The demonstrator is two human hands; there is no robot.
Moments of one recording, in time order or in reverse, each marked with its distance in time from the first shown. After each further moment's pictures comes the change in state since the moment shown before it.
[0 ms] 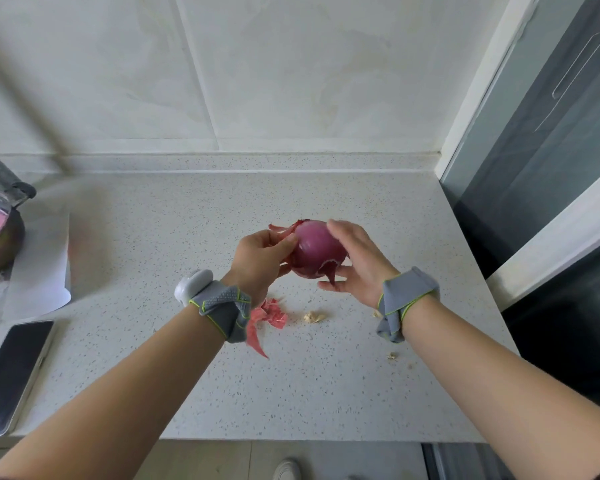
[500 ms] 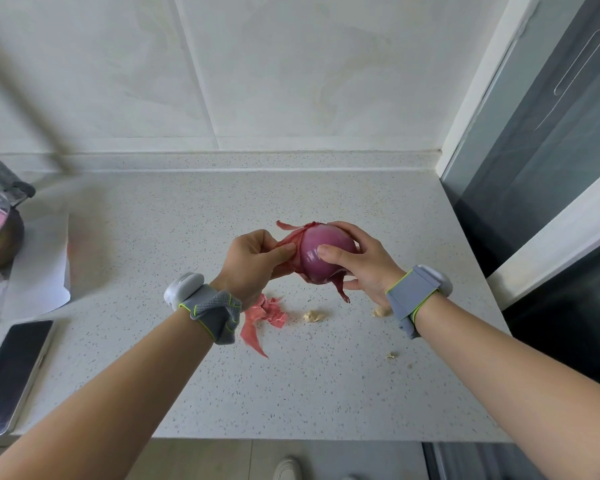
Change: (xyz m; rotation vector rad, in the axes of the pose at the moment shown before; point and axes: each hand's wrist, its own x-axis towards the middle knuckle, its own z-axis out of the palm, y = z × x) left_hand 0.004 -0.009 -0.014 -0.012 -0.076 0.104; right_hand -0.004 0.002 -0.016 -0.254 -0.059 -0.202
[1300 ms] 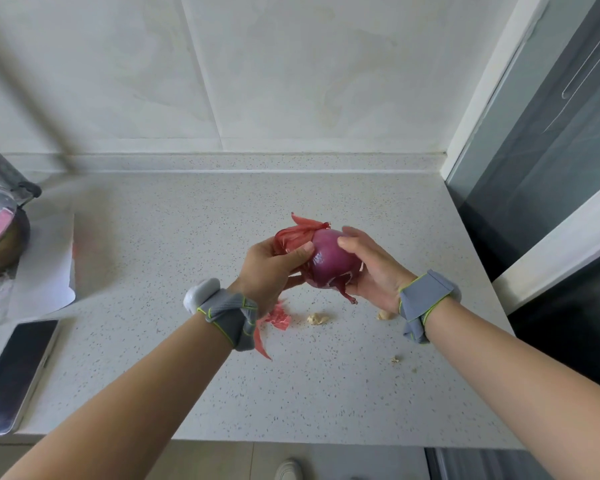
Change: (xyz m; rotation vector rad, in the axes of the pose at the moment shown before) left_hand -0.003 -0.002 0.014 -0.094 -0.072 -0.123; right_hand 0.004 0.003 -0.002 0.247 -0.100 0.134
